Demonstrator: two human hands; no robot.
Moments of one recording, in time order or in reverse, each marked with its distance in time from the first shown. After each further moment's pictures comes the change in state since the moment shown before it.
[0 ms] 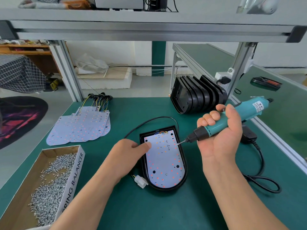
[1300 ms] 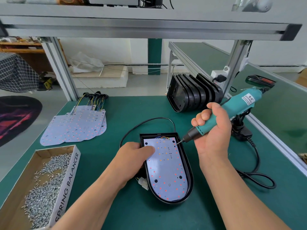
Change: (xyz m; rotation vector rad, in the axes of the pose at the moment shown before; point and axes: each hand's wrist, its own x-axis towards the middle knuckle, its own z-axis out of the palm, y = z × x) left_hand -0.009 0.008 0.019 -0.315 -0.188 -0.050; right_hand 0.013 0.008 -0.012 -0.191 -0.052 -0.073
